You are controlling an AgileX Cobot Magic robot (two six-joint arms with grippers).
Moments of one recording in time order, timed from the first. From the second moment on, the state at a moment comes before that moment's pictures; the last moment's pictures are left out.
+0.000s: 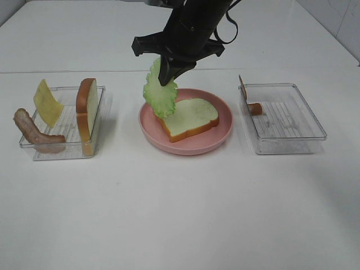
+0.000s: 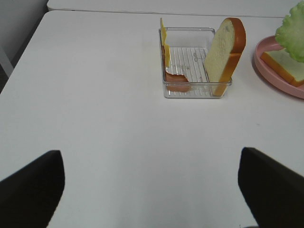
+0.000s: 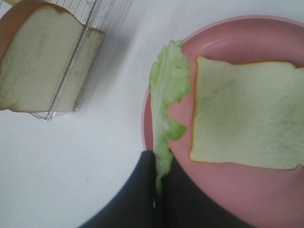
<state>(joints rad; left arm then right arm) 0.09 0.00 -0.52 -0.07 1.08 0.00 0.53 2.18 -1.91 0.31 0.97 -0.04</state>
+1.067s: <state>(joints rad) 0.09 0.00 -0.52 -0.07 1.08 0.00 0.53 2.32 -1.91 0.02 0.90 0.11</state>
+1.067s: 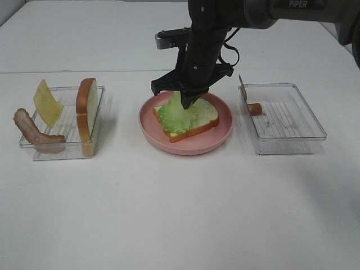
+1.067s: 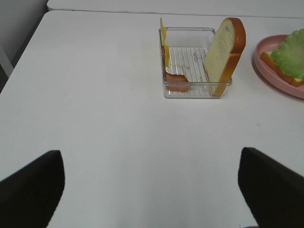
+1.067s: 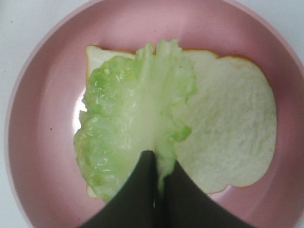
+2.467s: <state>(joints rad) 0.09 0.00 -0.52 -0.07 1.08 0.00 0.53 2.23 -2.19 -0.22 1.21 0.07</state>
